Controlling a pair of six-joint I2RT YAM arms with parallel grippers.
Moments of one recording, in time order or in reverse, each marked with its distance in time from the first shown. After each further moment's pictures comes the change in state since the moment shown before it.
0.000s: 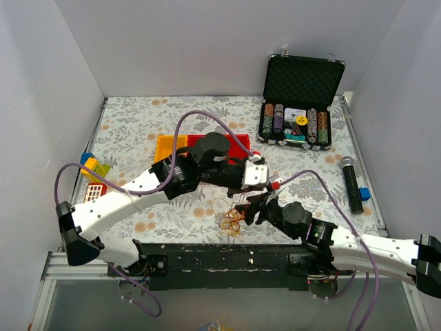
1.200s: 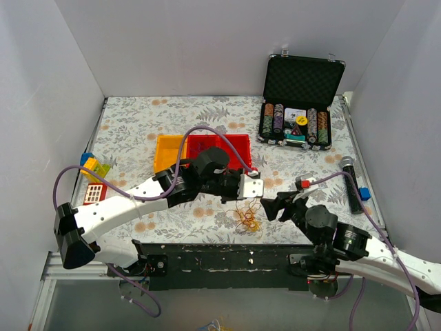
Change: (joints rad) left arm -0.004 -0.042 -0.160 0.042 -0.125 0.076; right arm 0.000 -0.389 0.097 -0.603 0.255 0.047
